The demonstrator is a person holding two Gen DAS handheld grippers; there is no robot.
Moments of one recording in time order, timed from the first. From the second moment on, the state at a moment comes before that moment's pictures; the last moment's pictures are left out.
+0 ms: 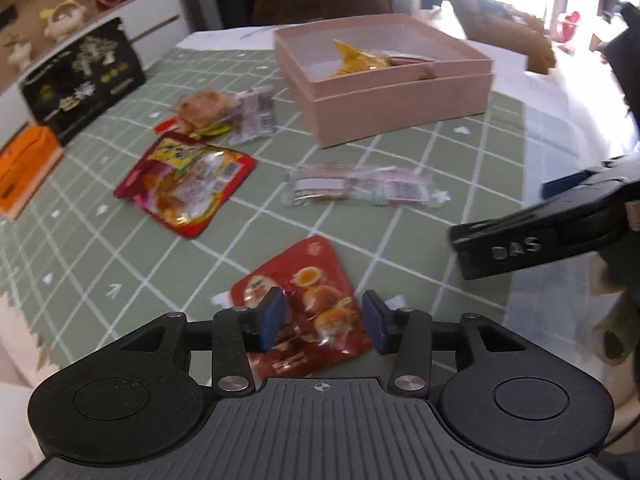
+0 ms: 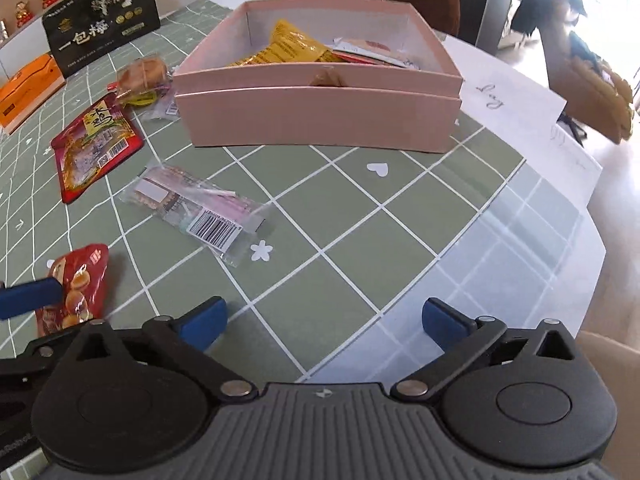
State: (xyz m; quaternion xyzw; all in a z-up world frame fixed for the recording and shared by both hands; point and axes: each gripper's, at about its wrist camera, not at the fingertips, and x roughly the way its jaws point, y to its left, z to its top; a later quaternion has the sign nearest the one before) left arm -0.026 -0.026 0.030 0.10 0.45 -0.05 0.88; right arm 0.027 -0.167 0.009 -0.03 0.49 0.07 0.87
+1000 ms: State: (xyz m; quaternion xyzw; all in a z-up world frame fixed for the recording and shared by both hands) left arm -0.005 0.012 0.018 0.01 0.47 -0.01 0.88; right arm 0.011 -0.168 0.009 -0.02 0.46 0.05 0.88
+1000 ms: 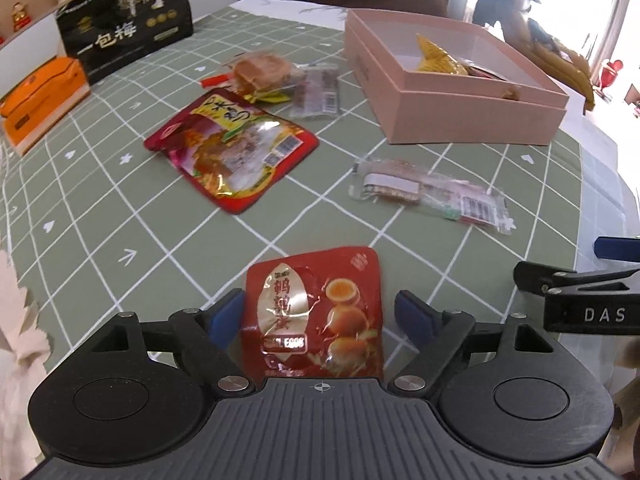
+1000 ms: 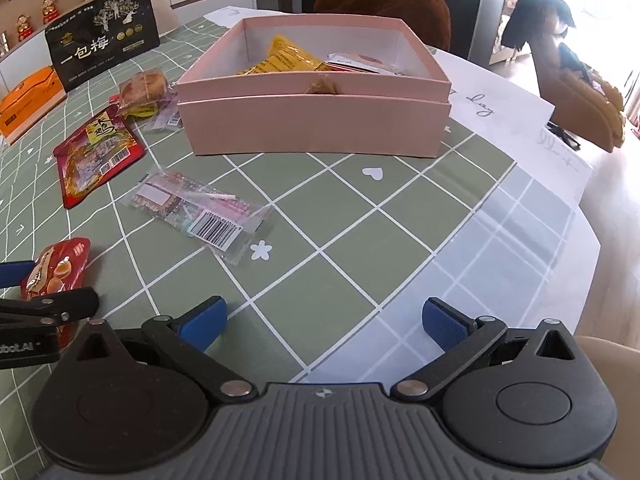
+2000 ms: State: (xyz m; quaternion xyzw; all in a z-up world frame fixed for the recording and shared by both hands) left arm -0.057 0.076 0.027 -0.14 0.46 -0.01 0.88; right arm 0.080 -0.136 0.027 -0.01 0.52 0.08 0.85
